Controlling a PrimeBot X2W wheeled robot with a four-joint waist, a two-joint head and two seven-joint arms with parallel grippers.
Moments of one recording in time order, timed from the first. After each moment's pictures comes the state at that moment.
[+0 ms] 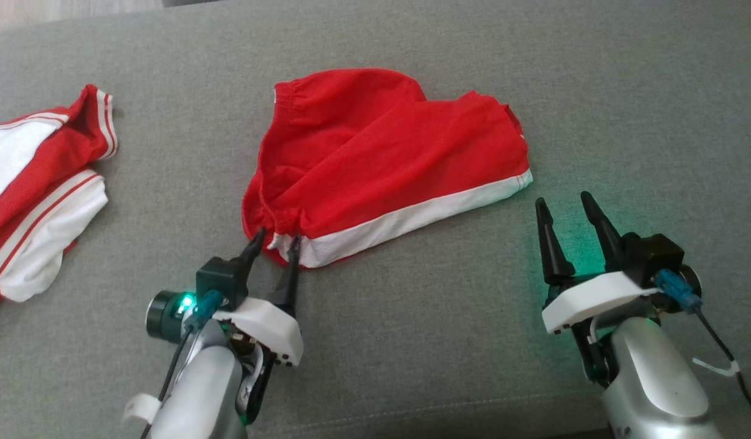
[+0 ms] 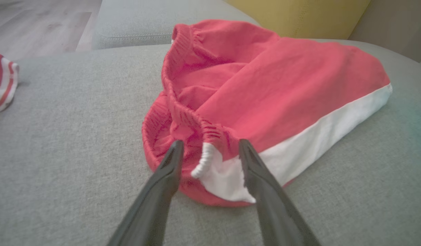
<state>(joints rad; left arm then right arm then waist) -0.28 0.04 -0.34 0.52 -0.15 -0.01 -0.26 -0.31 -0.05 0.11 0.56 0.13 0.12 -0.26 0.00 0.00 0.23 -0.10</state>
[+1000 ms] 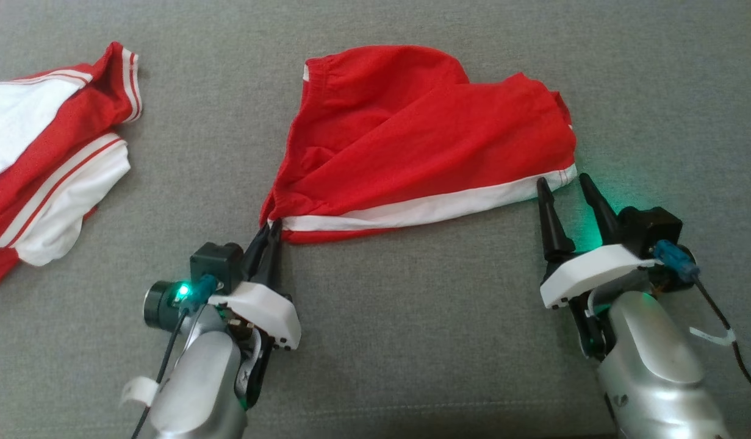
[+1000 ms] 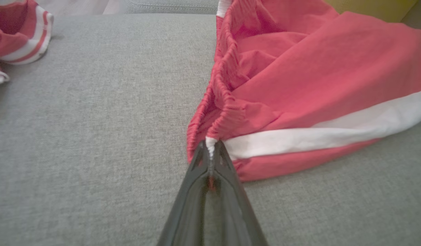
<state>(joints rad) -0.33 0.04 -0.34 0.59 -0.19 0.01 -0.26 -0.42 -0.05 0.11 0.70 0.17 0.12 -0.26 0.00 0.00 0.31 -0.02</state>
